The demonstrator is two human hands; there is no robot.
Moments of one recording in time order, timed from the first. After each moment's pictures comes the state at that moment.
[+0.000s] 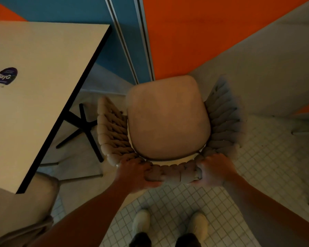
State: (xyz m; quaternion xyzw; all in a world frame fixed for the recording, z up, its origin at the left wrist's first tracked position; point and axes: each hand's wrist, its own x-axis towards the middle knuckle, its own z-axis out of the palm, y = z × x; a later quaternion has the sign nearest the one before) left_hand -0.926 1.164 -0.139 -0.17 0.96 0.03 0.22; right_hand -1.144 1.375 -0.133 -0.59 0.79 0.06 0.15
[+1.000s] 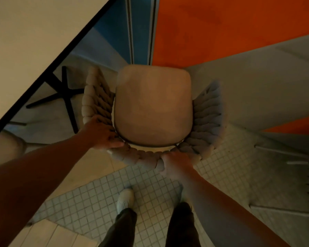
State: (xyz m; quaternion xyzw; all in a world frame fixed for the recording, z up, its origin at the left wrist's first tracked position) left_hand -0.929 1.087 -0.126 -0.16 0.93 0.03 0.33; right_hand -1.112 1.346 -0.131 -0.54 0.77 0.11 0.32
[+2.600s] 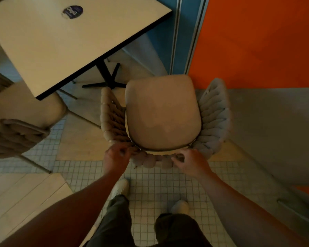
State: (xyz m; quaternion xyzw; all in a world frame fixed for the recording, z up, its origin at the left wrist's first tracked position) left_hand -0.967 1.320 -0.099 -0.69 0.64 0.27 -0.21; right_hand -1.240 1.380 -0.097 -0.59 0.72 -0.10 0.35
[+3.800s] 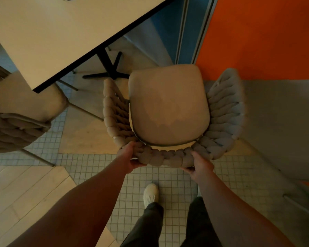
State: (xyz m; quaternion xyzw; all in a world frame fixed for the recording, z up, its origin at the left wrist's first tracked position) left_hand -0.988 1.288 -0.123 -0.72 0.07 0.67 -0.18; right_hand -1.205 1.366 -0.113 0.23 0.70 -0.41 0.54
